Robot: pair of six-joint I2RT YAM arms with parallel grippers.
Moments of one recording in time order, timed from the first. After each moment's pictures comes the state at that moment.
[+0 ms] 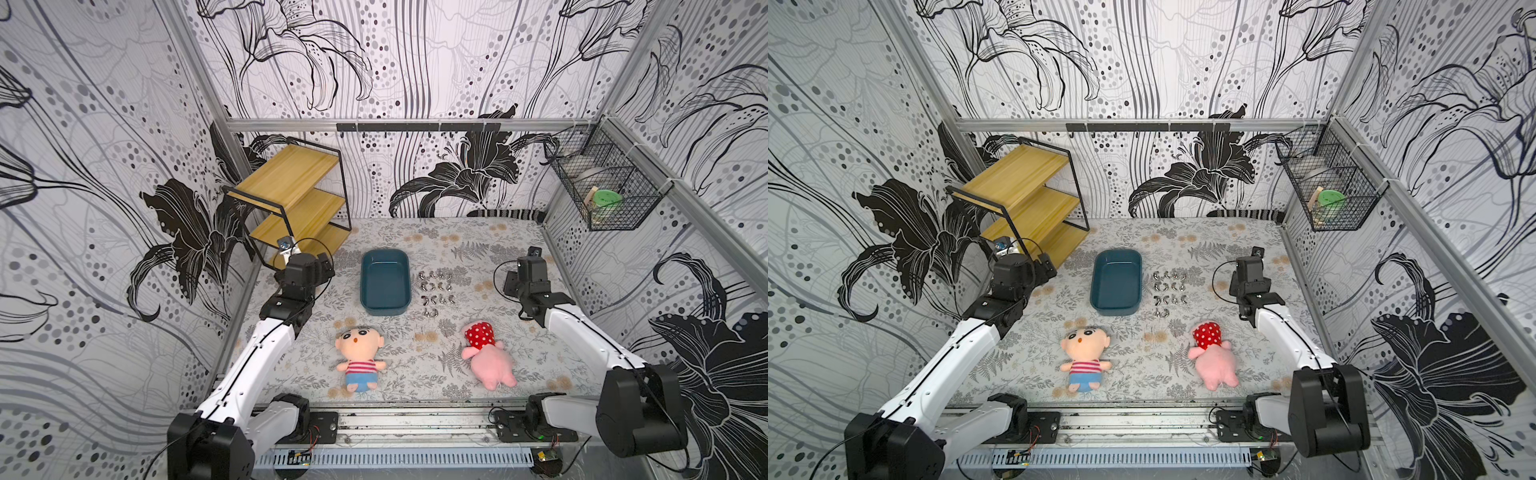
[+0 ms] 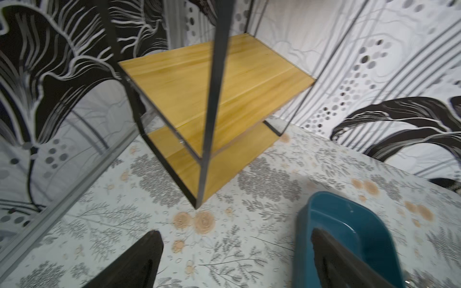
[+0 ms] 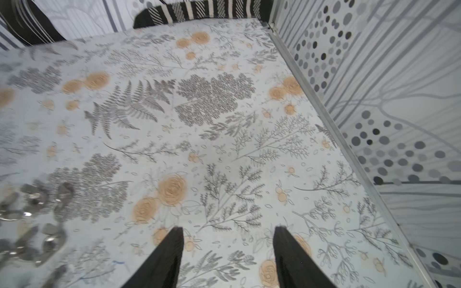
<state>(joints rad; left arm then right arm) -0.15 1.08 0.82 -0.25 -0.44 -0.46 0.13 1.26 0.74 -0.20 0.40 0.23</state>
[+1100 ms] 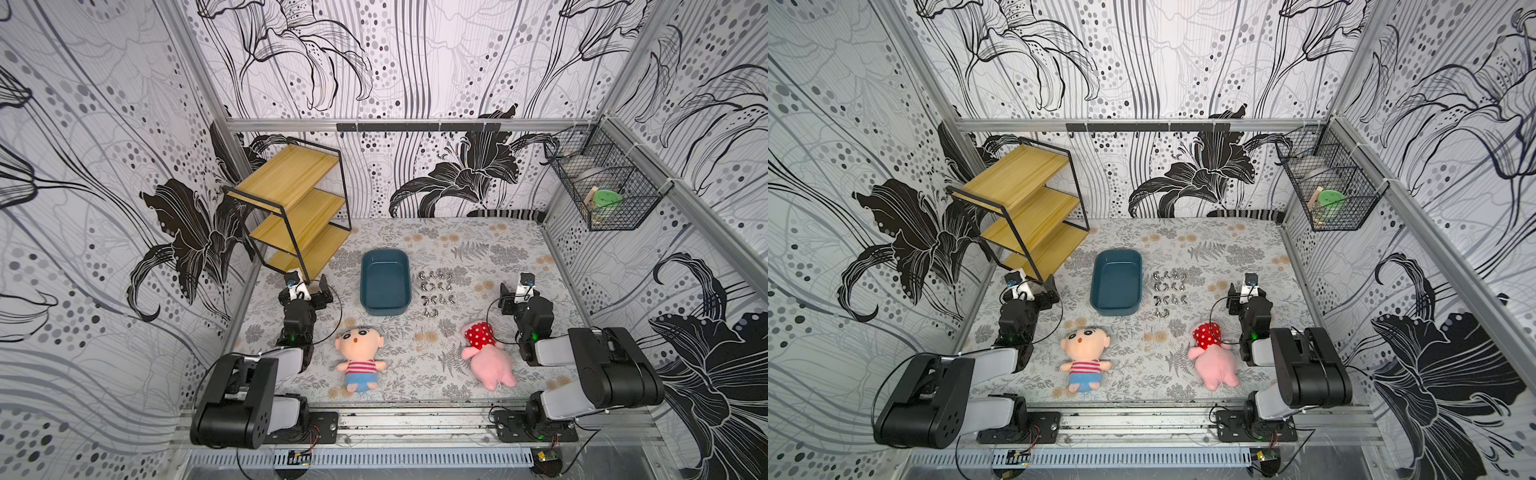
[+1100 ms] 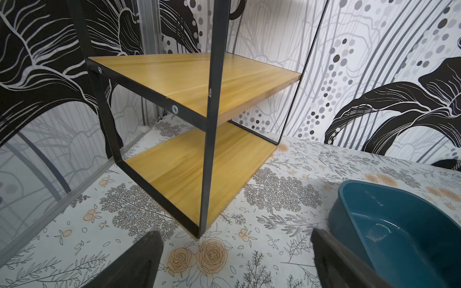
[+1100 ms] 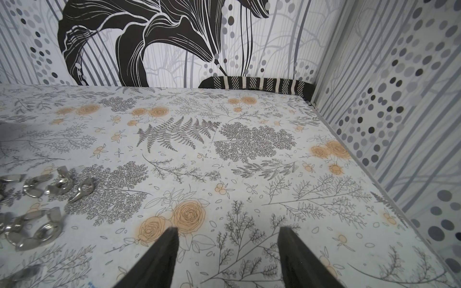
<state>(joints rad) -0.05 1.34 0.22 0.99 -0.24 -0.20 0.02 1.50 0.23 1.05 0.08 -0.05</state>
